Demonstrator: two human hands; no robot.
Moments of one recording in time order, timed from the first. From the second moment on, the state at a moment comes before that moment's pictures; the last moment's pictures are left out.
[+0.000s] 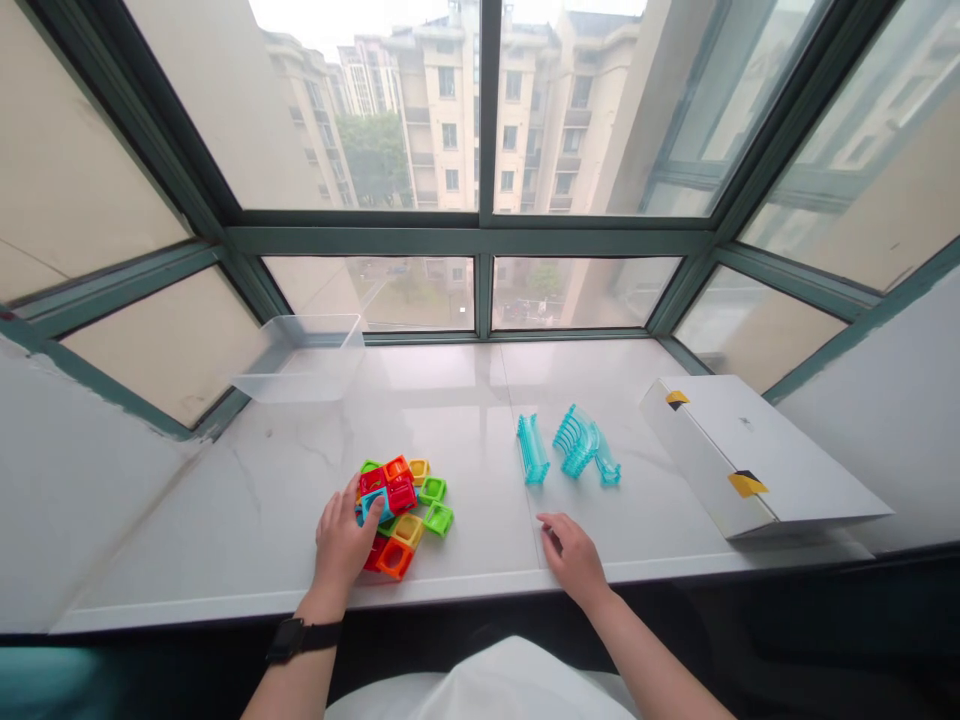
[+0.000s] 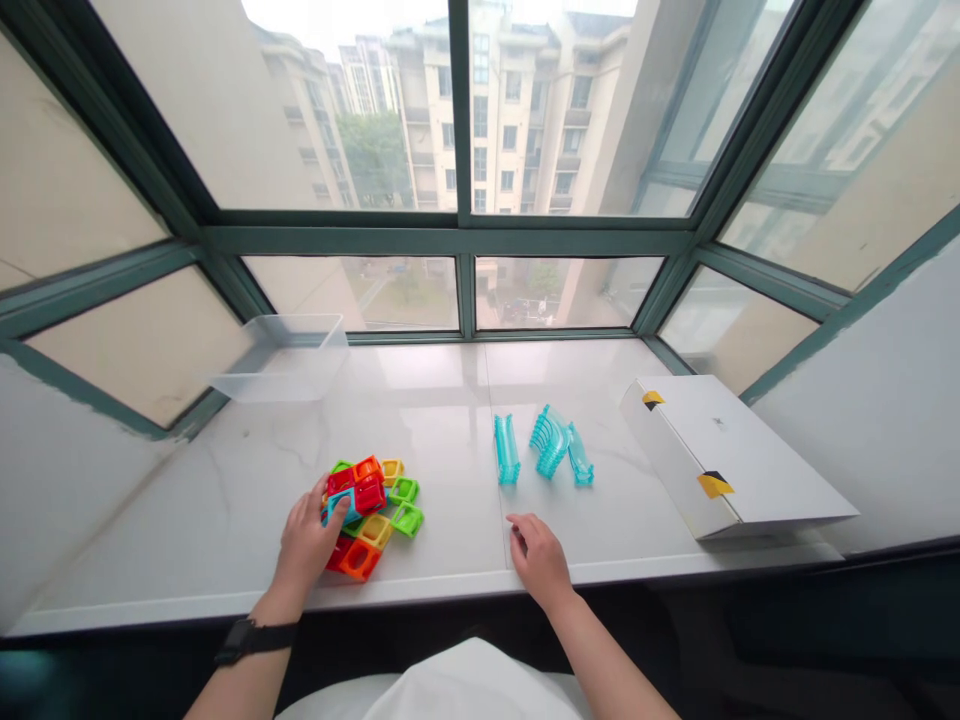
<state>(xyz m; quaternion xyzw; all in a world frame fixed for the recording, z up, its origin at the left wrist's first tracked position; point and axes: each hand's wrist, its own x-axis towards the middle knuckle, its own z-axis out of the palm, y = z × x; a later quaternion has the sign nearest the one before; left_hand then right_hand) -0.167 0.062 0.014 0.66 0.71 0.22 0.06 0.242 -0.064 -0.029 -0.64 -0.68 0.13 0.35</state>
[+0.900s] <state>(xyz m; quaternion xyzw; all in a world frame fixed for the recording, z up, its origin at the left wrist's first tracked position) -0.059 0.025 0.009 0.67 0.69 0.24 0.12 0.185 -0.042 -0.027 -0.59 -0.70 0.17 0.38</state>
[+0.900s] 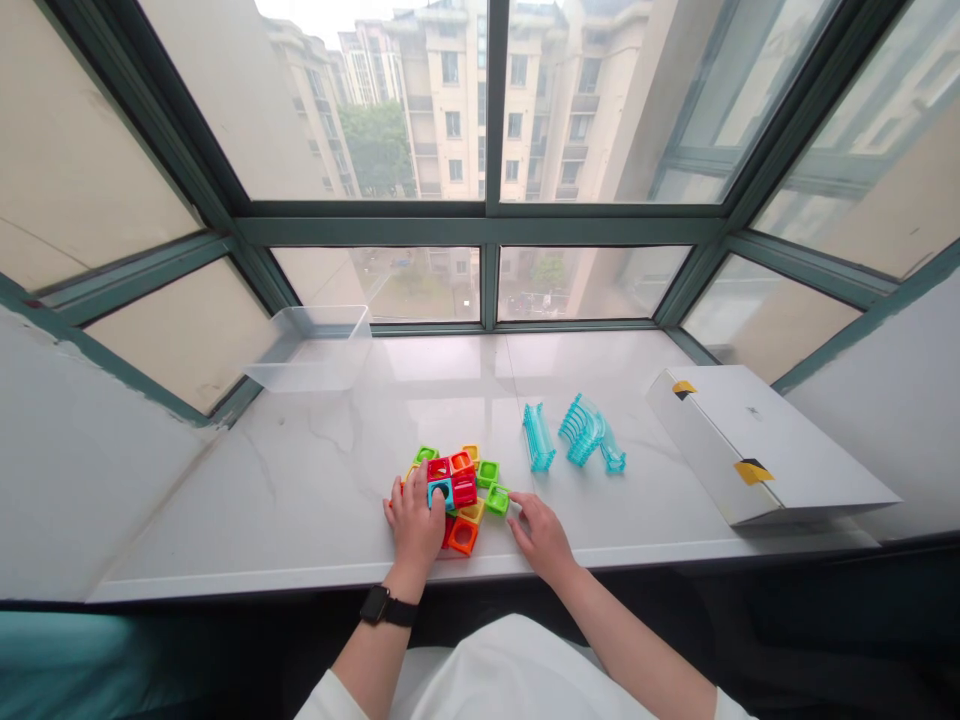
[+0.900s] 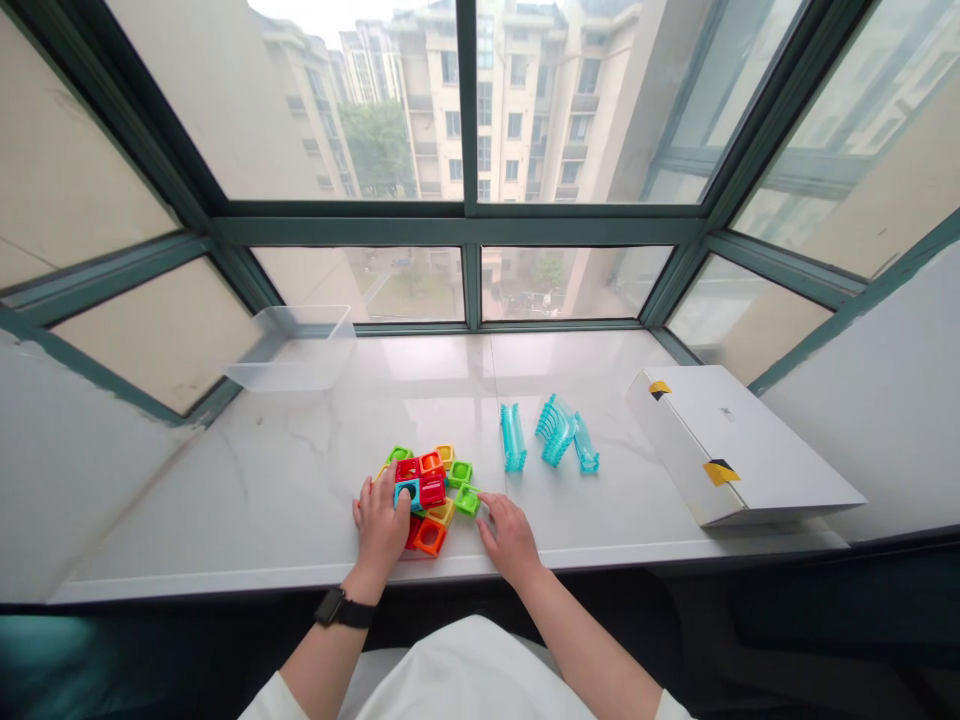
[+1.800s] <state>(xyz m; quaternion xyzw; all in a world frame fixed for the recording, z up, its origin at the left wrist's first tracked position) -0.038 0.007 0.045 0.84 0.51 0.17 0.04 0.177 -0.022 -0.030 -0.57 -0.71 0.17 0.37</state>
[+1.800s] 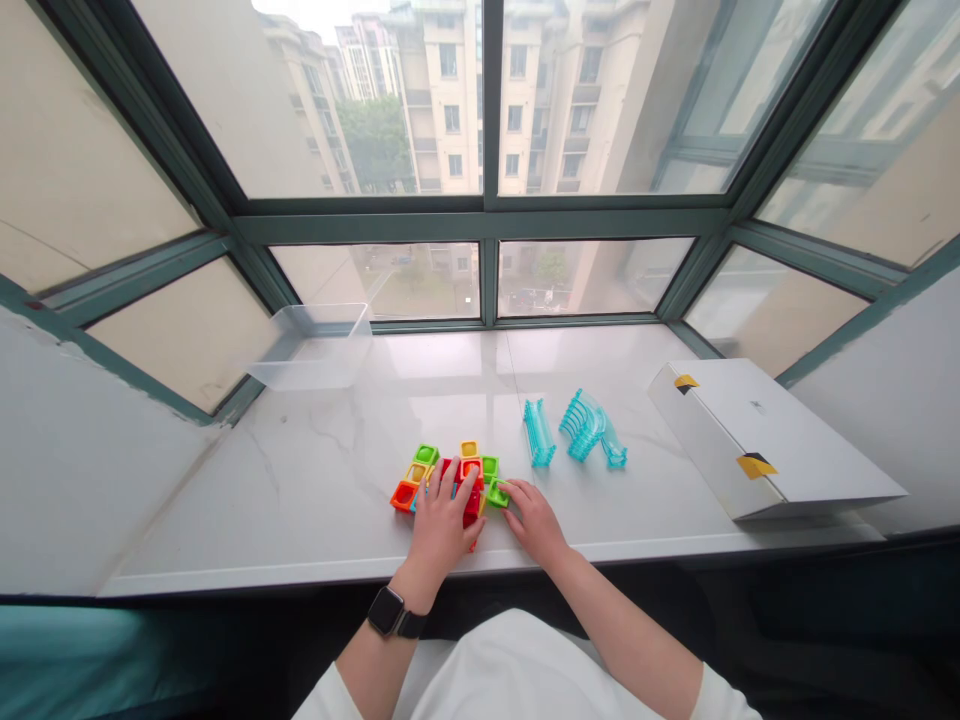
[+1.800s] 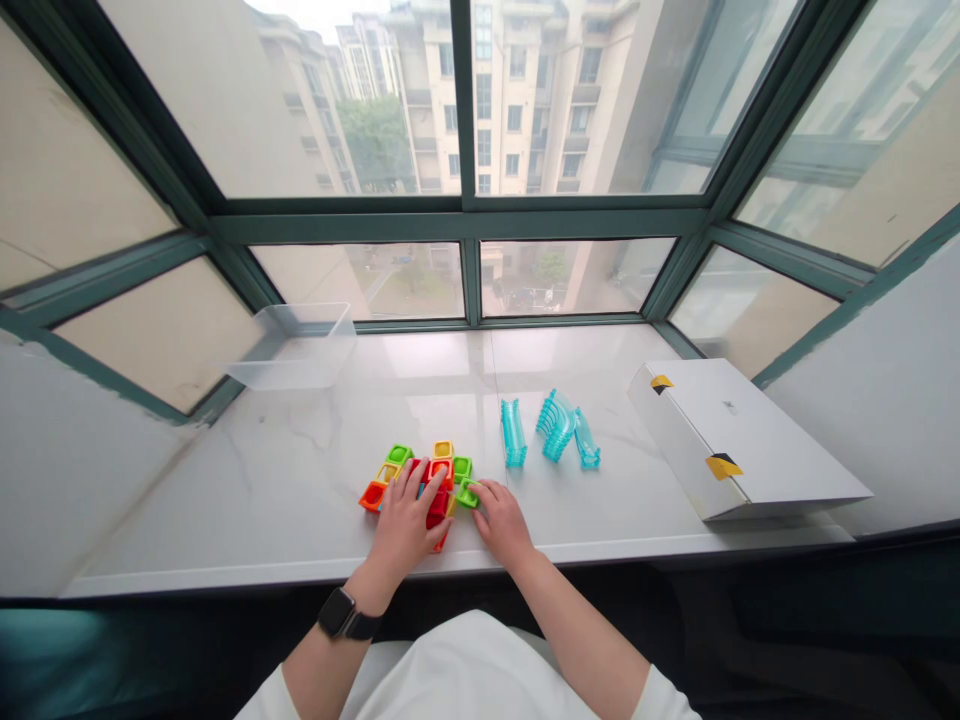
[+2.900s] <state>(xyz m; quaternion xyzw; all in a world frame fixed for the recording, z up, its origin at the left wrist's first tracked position) -0.018 -0.022 0.082 0.76 0.47 0.34 0.29 0.197 -0.061 0.025 -0.49 -0.42 0.48 0.59</state>
